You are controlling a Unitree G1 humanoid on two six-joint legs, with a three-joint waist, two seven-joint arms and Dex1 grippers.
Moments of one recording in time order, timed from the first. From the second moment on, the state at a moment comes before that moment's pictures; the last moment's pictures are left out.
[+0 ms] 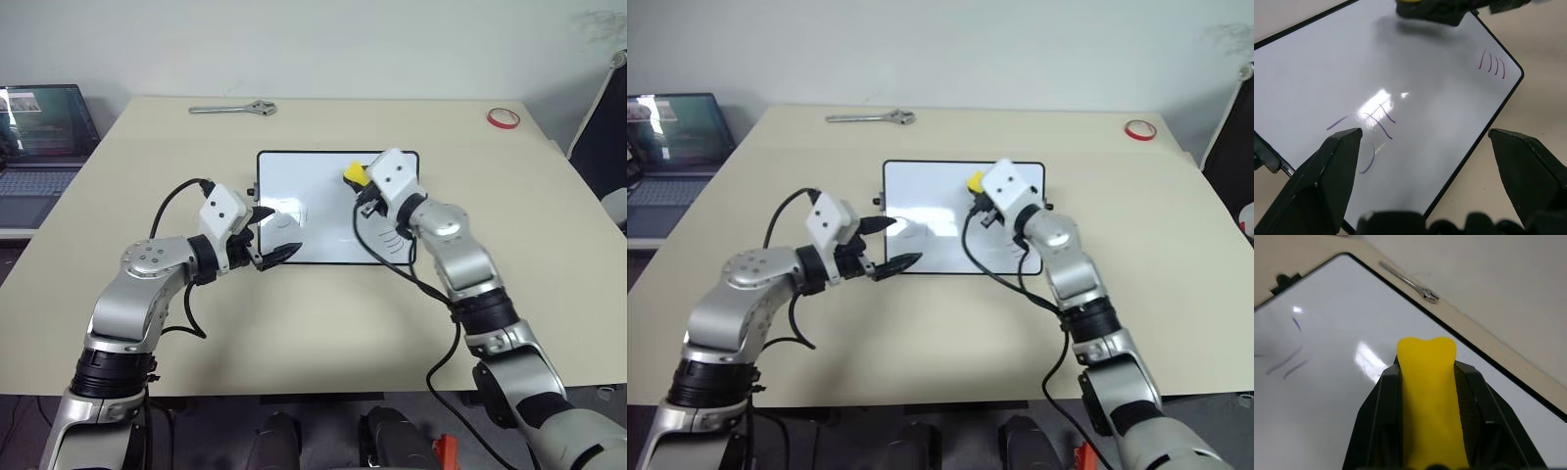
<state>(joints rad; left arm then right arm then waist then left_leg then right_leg) -0.42 0.65 0.02 -0.18 -0.34 0.51 -0.84 -0.74 -0.24 0.14 0.08 -0.07 0.36 0.51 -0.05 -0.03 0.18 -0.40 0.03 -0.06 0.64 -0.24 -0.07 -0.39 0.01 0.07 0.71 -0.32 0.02</state>
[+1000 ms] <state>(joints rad) -0.32 0.68 -0.05 -0.13 -0.34 0.36 -1.04 0.06 -0.44 -0.02 -0.63 0.10 0.51 0.47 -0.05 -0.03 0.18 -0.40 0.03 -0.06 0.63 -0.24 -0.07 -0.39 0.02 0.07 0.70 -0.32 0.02</state>
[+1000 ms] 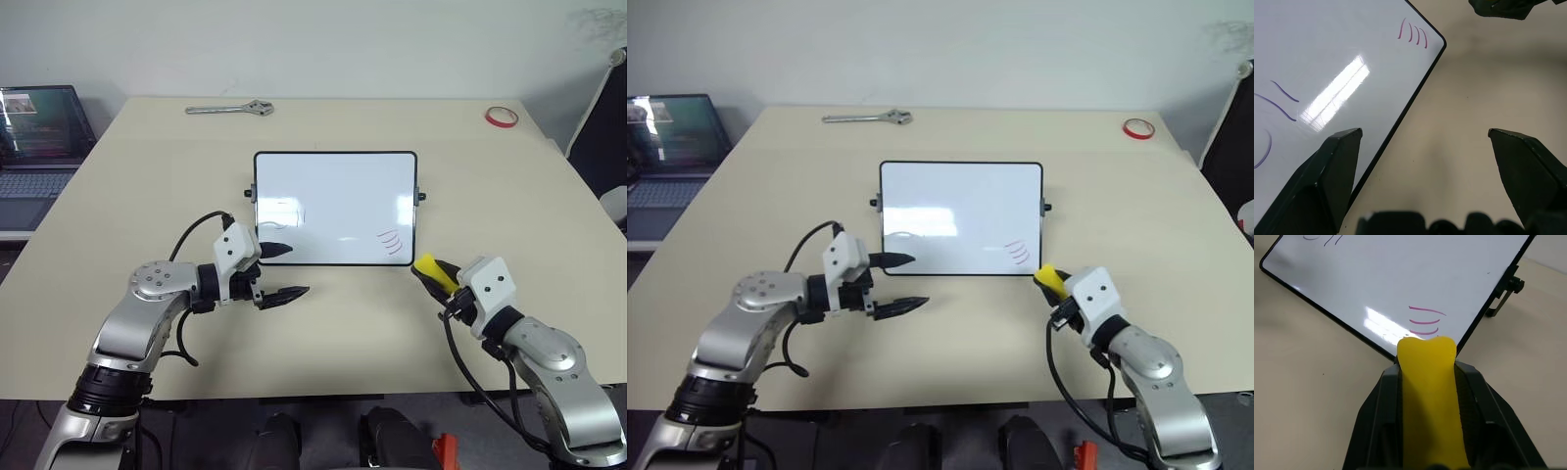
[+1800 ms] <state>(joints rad) -0.37 0.67 -0.11 -0.13 -0.33 0.36 -1.09 -0.37 -0.42 0.29 -0.23 -0.16 0.51 0.42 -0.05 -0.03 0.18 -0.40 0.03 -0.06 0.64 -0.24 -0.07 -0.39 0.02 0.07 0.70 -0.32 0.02</state>
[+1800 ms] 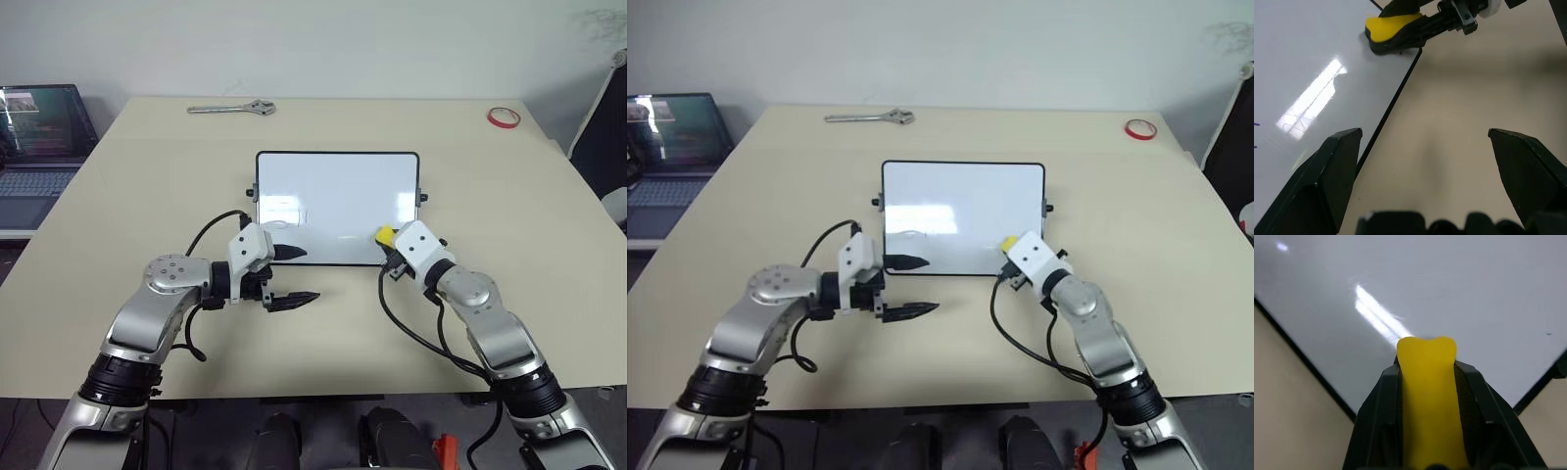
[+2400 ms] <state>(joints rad) -0.35 0.68 -0.10 -0.19 -0.34 0.41 -1.06 -0.41 -0.36 0.36 -0.16 -0.26 0.47 0.41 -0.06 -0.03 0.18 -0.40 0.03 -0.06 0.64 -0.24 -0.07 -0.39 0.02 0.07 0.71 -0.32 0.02</state>
